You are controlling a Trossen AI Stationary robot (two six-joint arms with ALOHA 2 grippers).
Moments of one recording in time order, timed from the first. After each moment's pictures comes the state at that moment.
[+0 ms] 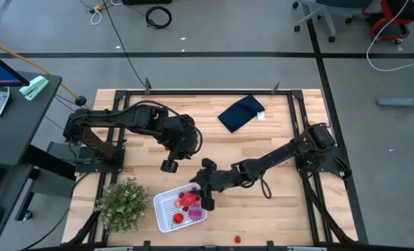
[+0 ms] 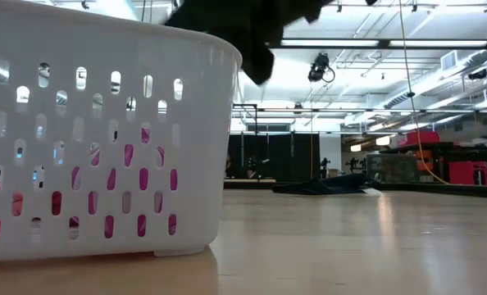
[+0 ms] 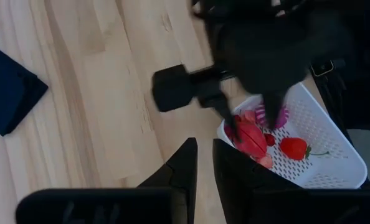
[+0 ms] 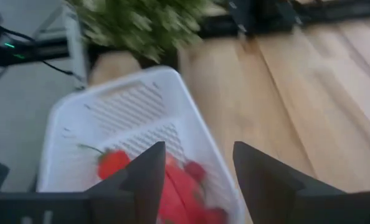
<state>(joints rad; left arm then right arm) -0.08 1.61 1.77 -1.16 0.15 0.17 0.34 1.93 1.29 0.14 0.22 0.32</state>
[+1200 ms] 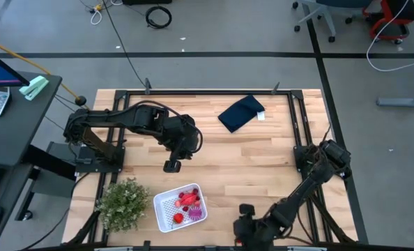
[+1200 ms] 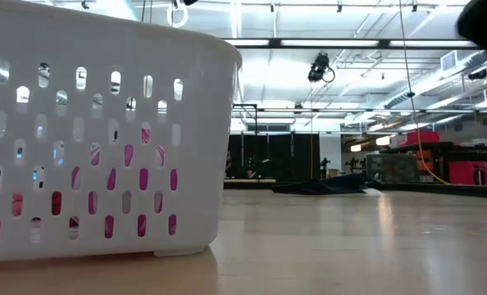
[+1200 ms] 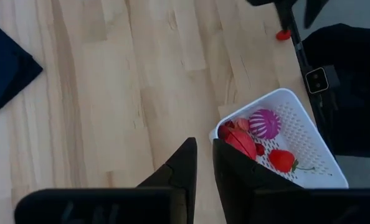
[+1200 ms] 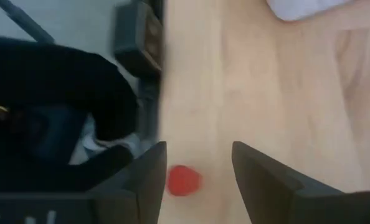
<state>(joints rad) -0.08 1.61 1.77 -1.15 0.15 0.04 0.82 1.94 1.29 -0.30 0.29 0.81</state>
